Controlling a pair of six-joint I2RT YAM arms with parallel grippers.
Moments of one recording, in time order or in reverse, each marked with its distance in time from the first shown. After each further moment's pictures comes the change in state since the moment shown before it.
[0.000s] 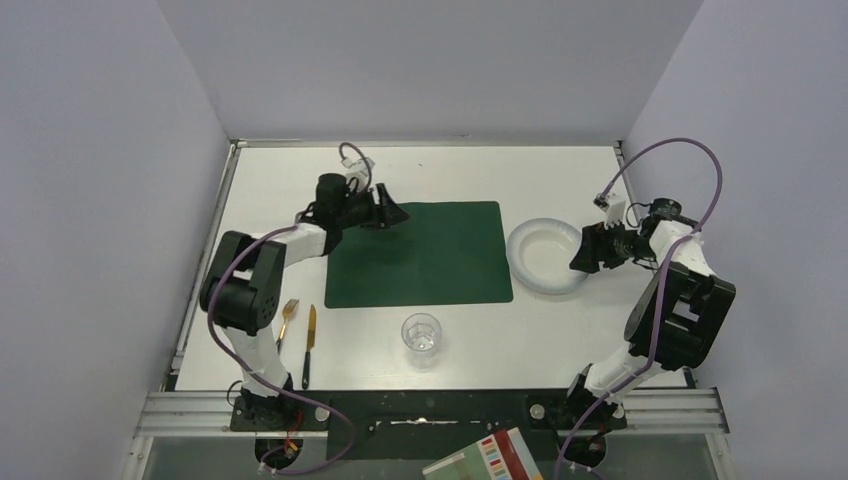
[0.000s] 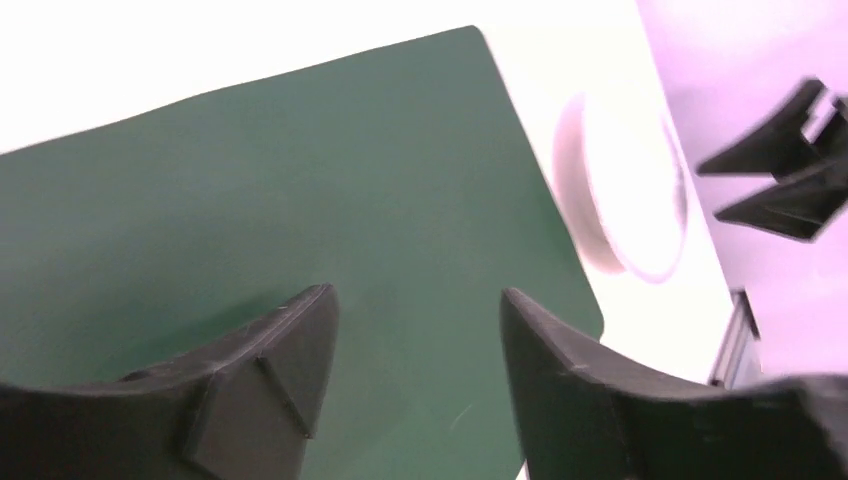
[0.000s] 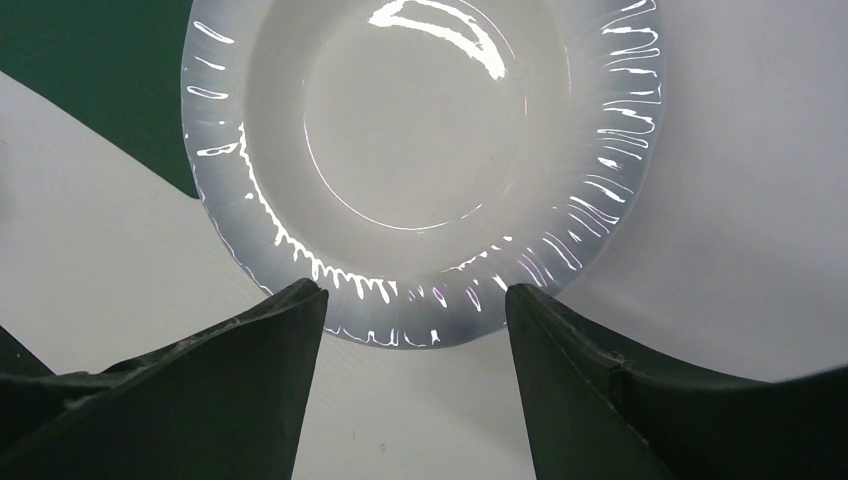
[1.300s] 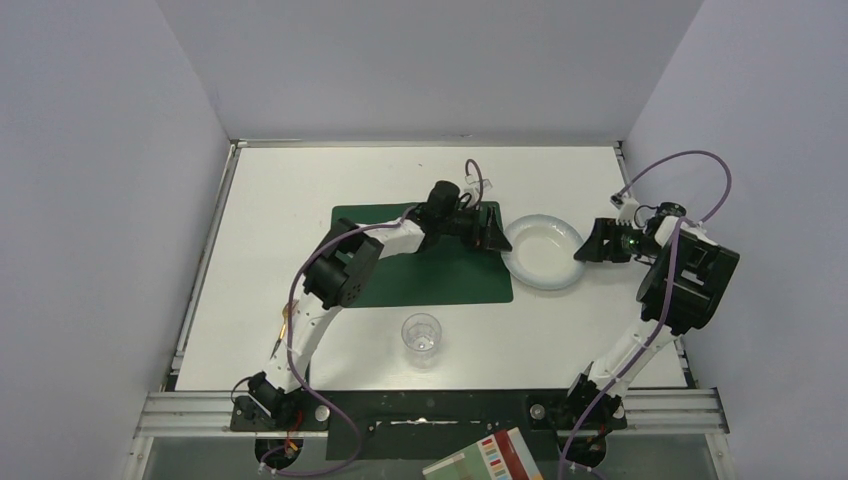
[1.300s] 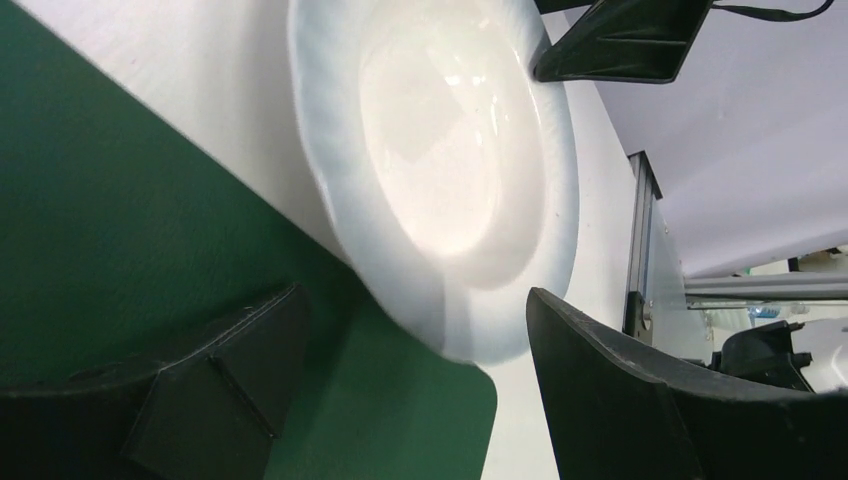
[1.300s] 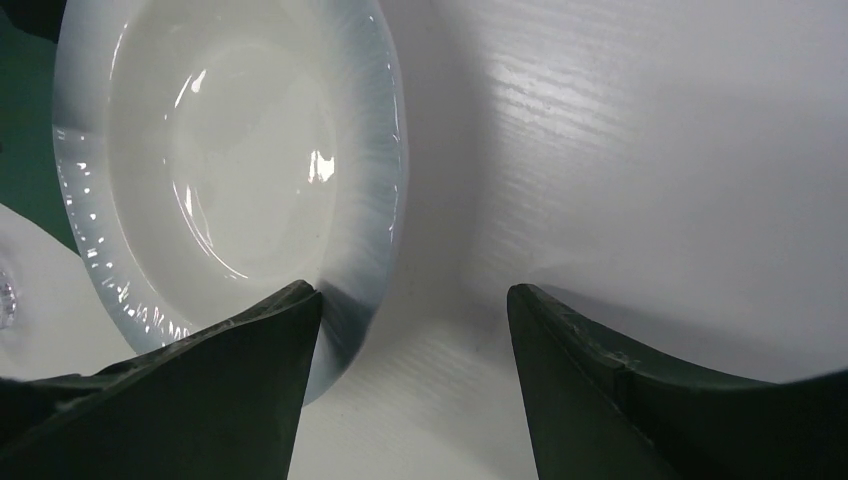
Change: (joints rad) left arm -0.428 0.613 0.709 -0.063 0.184 -0.146; right arm -0.062 0.286 0.093 0.189 -0.056 0.201
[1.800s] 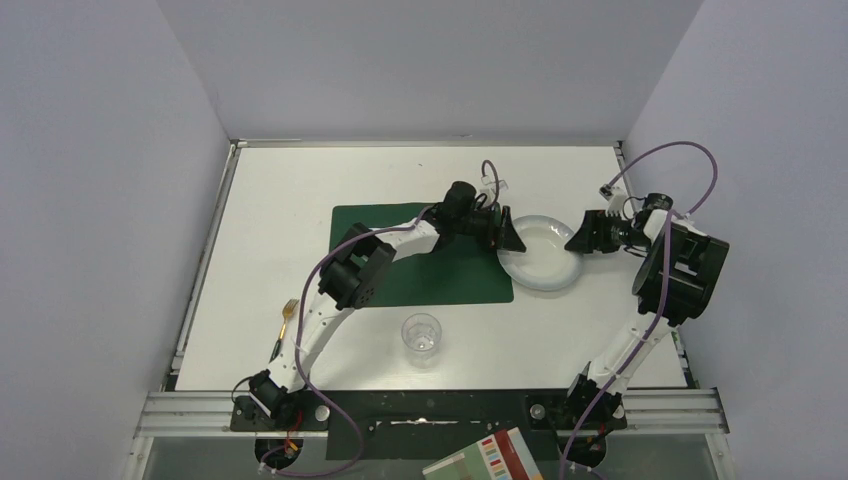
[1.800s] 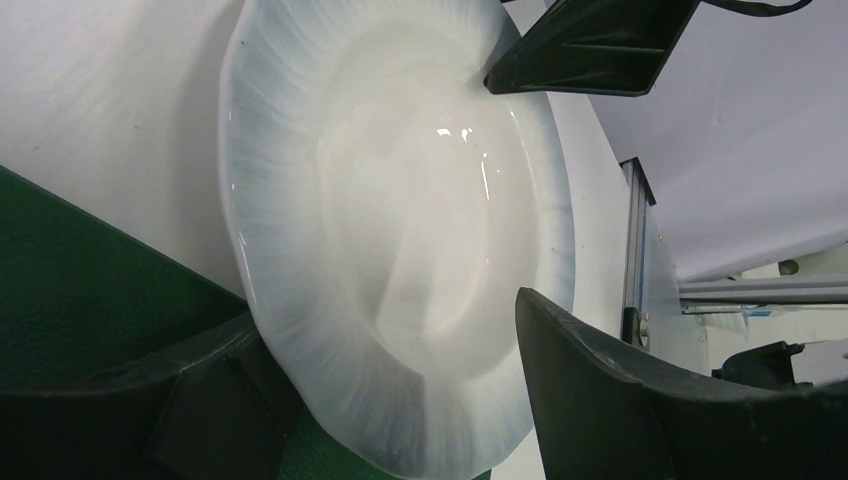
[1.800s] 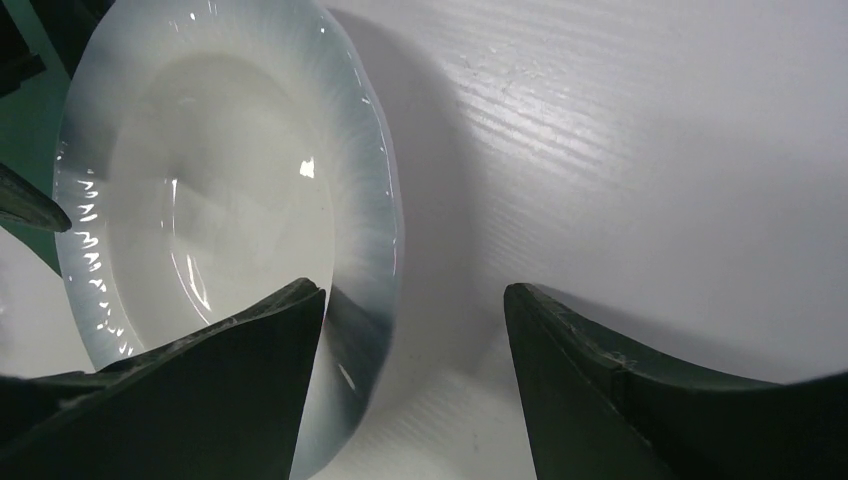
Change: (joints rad) left arm -0.048 0.136 0.215 -0.043 0.000 -0.036; right arm 0.061 0.057 0.043 0.075 -0.039 0.029
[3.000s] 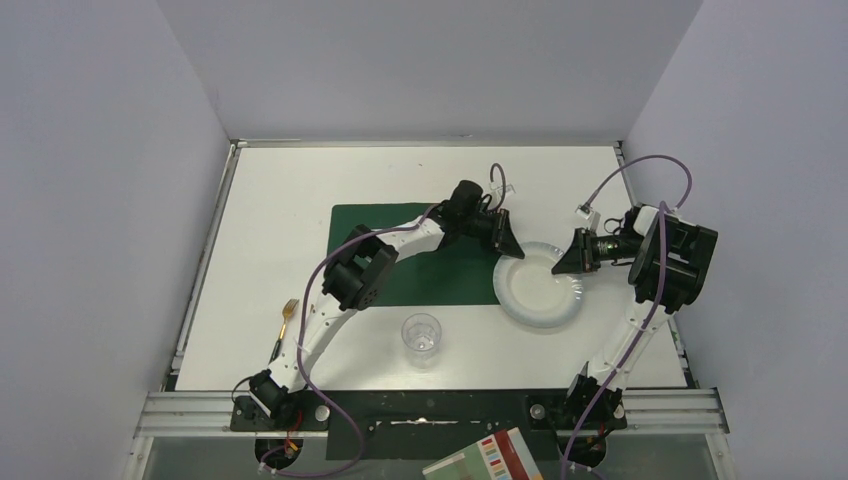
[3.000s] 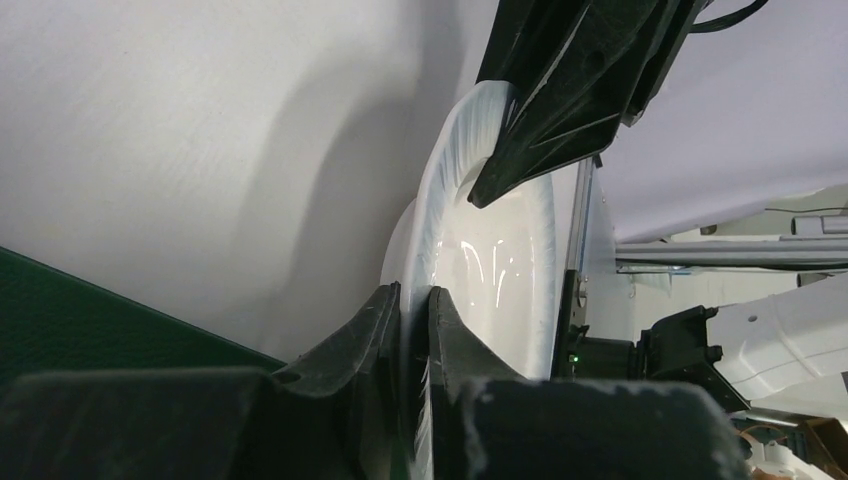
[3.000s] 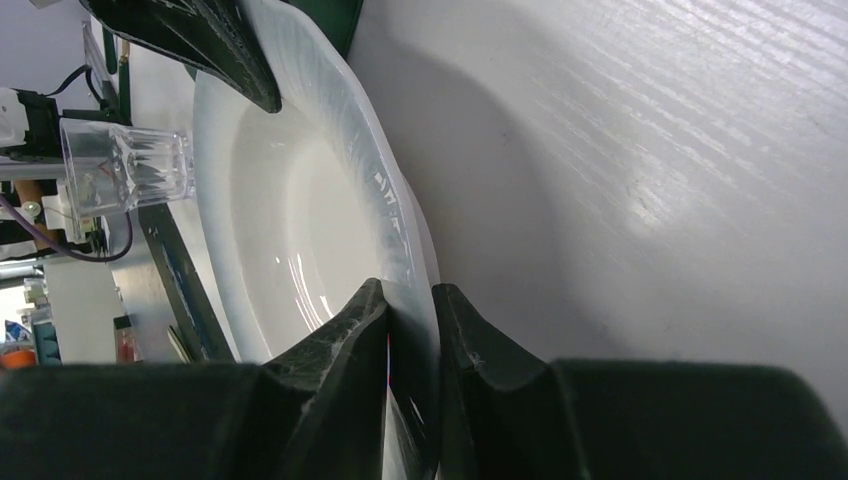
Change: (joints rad) left arm -0.015 0.035 0.095 -0.132 0.103 -0.063; right arm 0.050 0.128 0.075 -0.503 -0.139 -0.285
